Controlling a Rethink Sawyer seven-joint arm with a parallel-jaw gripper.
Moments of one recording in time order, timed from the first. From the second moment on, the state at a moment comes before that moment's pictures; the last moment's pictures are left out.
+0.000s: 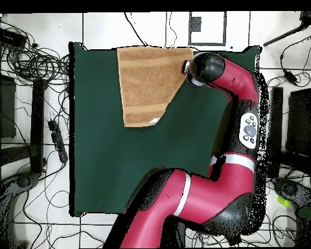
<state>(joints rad) -0.30 0.08 -0.04 0.50 0.16 0.87 1.57</state>
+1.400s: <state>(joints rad) -0.35 0.05 -0.04 0.44 0.16 1.04 1.57</state>
